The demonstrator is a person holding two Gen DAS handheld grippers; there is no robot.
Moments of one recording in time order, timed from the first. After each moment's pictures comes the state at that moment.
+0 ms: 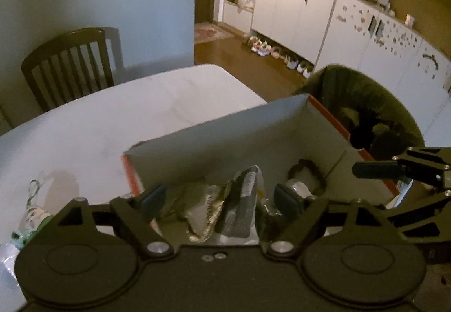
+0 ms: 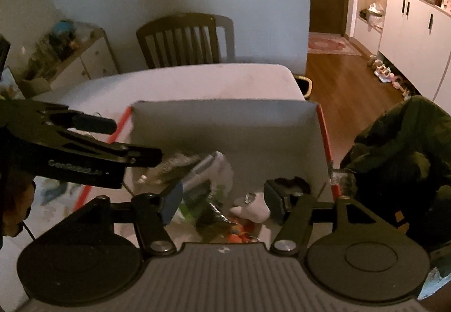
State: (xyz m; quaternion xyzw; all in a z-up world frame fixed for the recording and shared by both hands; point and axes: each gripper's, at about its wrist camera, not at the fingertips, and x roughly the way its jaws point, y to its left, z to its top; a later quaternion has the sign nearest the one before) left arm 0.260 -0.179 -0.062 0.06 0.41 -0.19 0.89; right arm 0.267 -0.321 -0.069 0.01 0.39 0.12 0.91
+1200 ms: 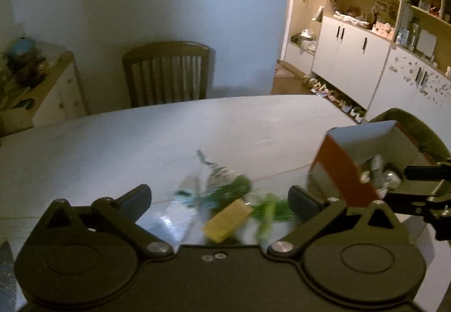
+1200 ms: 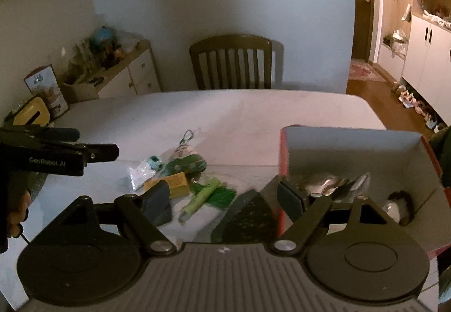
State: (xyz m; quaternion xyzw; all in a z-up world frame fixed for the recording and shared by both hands) left arm 0.200 0.083 -0.039 0.01 0.35 -0.09 0.93; right arm 0.221 -0.109 -0.041 0.01 0.36 0.15 0.92
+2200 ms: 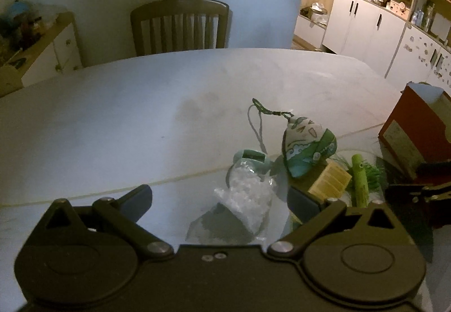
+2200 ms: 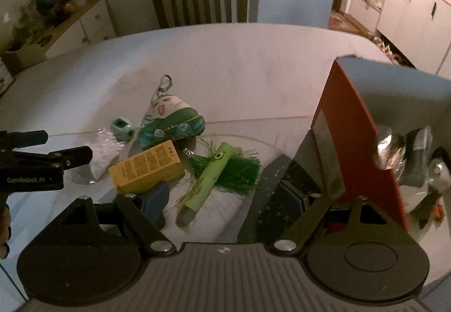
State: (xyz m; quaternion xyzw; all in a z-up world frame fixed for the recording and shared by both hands) left arm 0.263 0.159 -0.149 0.01 0.40 -0.09 0.91; right arm 0.305 -0.030 -0.151 0.00 0.47 0.05 0.88
